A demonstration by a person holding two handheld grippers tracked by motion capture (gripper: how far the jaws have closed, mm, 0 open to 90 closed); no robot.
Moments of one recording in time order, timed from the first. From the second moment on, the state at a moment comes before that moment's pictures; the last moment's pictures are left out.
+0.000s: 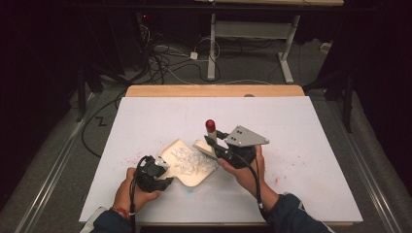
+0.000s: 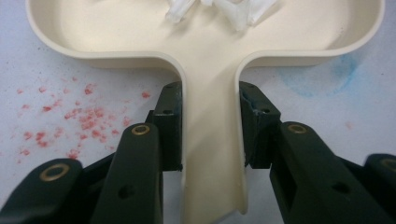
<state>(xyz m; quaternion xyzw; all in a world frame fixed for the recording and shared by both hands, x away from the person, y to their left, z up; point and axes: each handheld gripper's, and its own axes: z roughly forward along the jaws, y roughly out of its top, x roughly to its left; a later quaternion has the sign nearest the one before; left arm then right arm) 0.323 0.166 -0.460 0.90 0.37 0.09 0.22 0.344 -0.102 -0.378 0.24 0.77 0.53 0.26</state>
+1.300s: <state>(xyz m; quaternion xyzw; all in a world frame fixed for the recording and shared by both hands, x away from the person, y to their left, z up) 0.323 0.170 -0.462 0.89 0.37 0.09 0.23 0.406 -0.099 -0.364 0.24 0.75 0.54 0.30</state>
